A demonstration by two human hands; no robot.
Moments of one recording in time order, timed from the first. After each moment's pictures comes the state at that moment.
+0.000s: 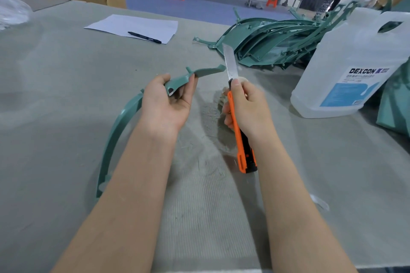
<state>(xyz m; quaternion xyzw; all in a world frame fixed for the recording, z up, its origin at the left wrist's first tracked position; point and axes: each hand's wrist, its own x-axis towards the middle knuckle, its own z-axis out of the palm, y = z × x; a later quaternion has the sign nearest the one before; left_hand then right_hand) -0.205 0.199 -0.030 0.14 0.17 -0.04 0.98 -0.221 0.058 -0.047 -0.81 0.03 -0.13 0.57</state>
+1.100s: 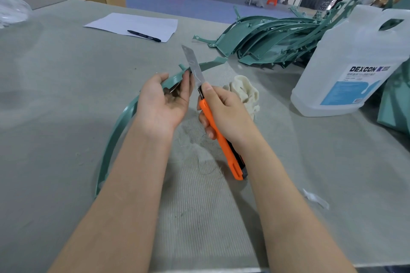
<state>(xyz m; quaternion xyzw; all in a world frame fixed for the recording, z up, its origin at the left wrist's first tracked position) -0.207 0.203 -0.031 0.10 0.14 -0.06 0.98 -0.236 0.082 -0.046 -0.79 -0.08 0.00 0.61</state>
